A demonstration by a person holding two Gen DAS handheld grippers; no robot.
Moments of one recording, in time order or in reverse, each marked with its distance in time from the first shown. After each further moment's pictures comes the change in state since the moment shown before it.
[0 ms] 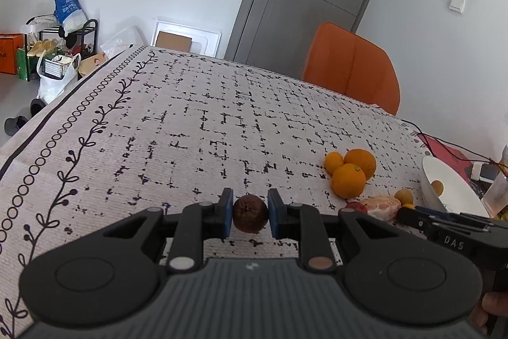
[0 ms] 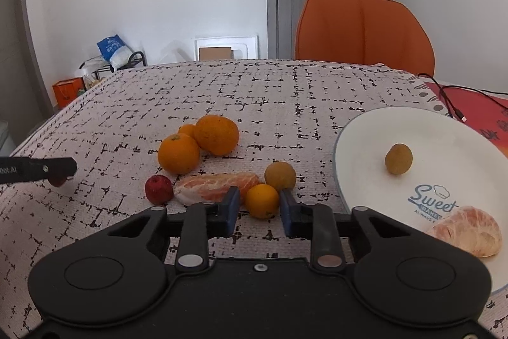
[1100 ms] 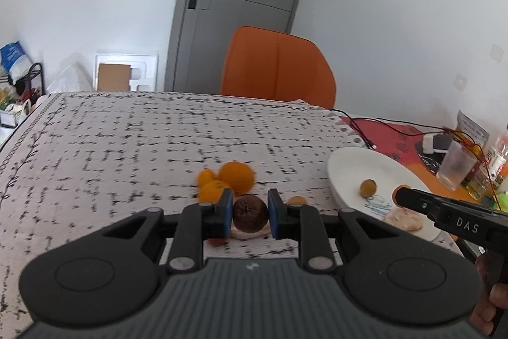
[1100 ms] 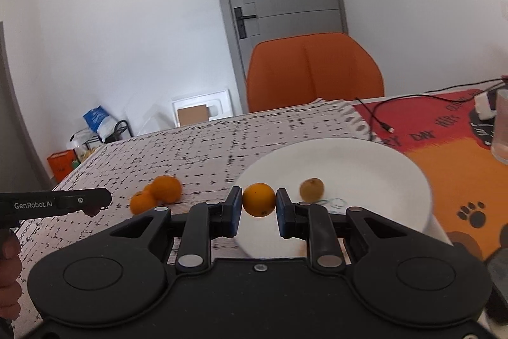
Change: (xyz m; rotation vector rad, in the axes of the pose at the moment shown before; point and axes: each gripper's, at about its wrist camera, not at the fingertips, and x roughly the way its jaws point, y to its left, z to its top) left arm -0.005 -0.124 0.000 0.203 -0.029 -0.128; right arm -0.082 -0.091 -0.010 0.198 -0.195 -0.014
